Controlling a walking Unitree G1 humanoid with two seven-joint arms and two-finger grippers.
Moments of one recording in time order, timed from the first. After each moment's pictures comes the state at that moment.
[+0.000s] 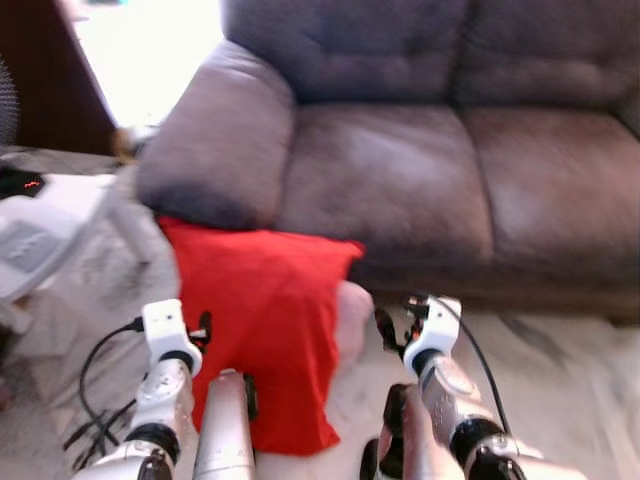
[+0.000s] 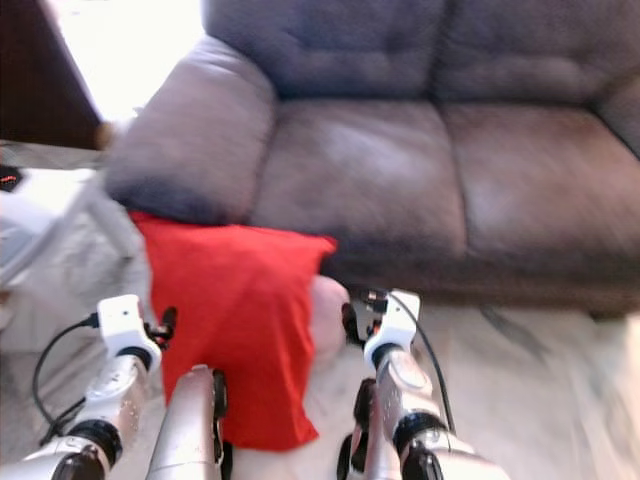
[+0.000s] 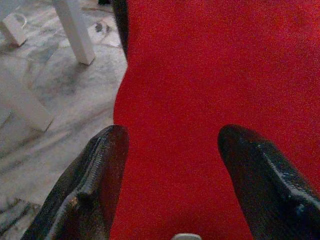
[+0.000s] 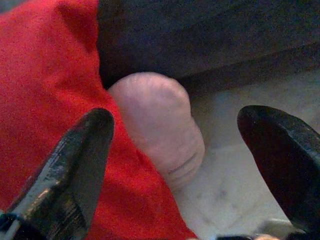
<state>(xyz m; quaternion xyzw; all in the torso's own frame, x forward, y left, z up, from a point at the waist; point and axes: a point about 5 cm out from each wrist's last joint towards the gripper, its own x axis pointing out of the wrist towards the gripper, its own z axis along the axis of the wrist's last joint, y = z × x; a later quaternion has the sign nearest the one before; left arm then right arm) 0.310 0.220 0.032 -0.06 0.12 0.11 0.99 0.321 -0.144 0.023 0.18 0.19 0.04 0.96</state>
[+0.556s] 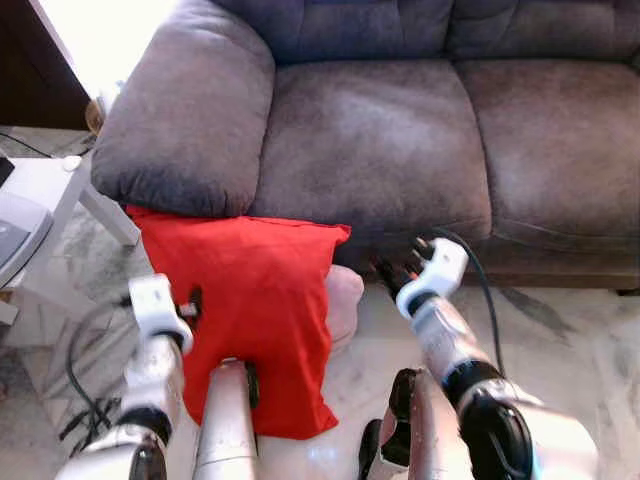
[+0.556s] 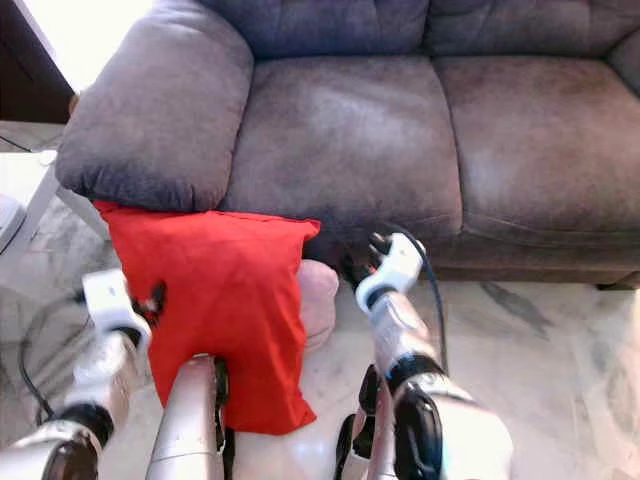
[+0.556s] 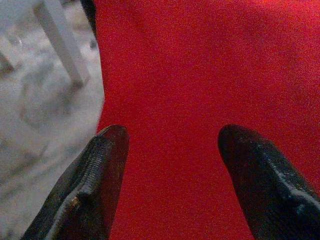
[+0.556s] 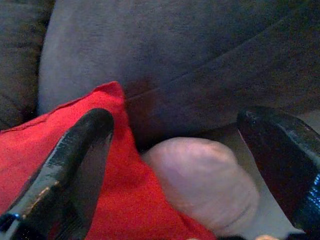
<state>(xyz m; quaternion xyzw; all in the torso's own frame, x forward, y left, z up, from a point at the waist) 0.331 0.228 0.068 -0.05 0.04 0.10 0.99 0.366 -0.130 0.083 0.26 0.12 0.08 0.95</state>
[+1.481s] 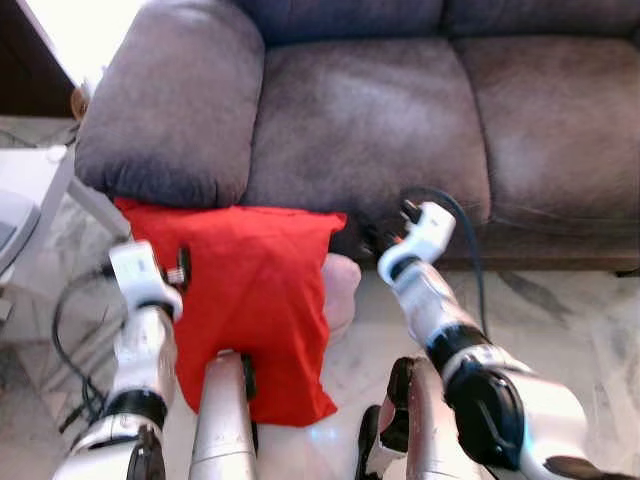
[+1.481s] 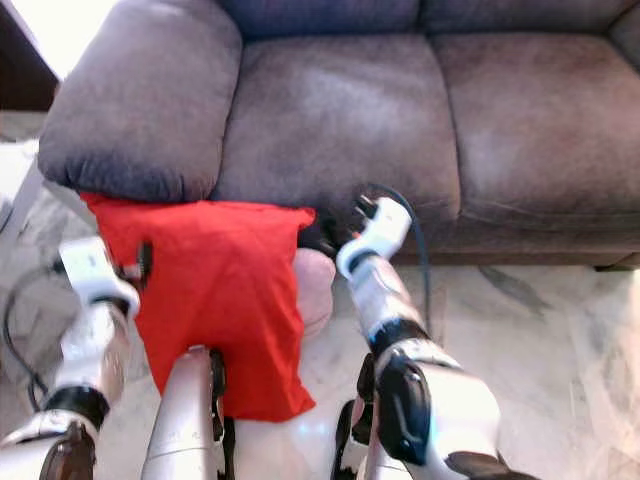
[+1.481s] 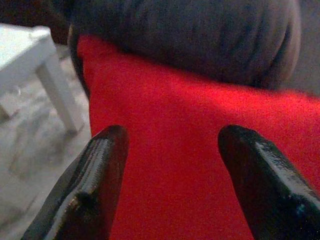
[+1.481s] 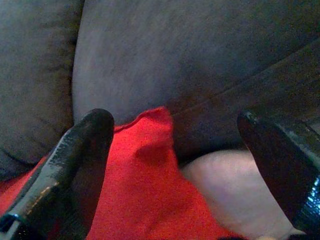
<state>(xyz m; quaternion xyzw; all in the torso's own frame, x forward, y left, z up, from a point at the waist) 0.346 0.233 0.117 -0.05 -0.07 0.10 0.99 0.389 -0.099 0.128 0.31 0.11 0.11 0.94</state>
